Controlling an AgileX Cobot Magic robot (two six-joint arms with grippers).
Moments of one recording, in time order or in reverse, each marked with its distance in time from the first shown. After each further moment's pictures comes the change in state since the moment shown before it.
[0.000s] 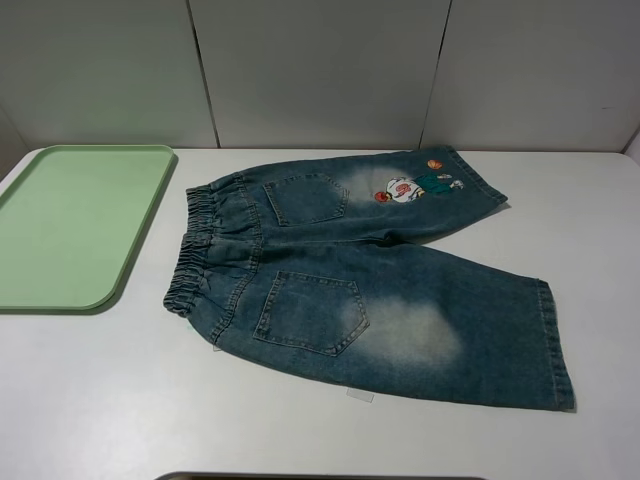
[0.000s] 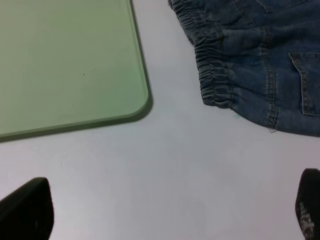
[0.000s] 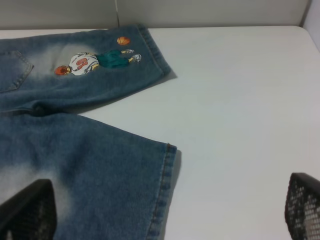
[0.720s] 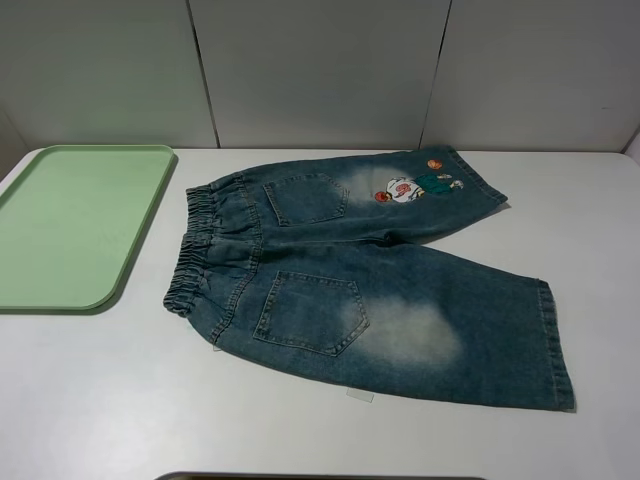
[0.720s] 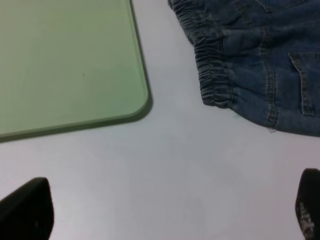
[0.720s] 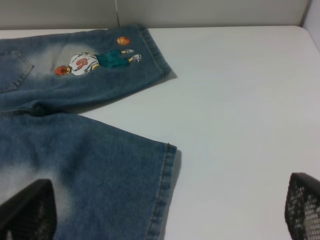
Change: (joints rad) left arm -0.001 0.000 0.000 0.000 0.000 0.000; right arm 0.000 0.000 0.000 0.000 0.000 0.000
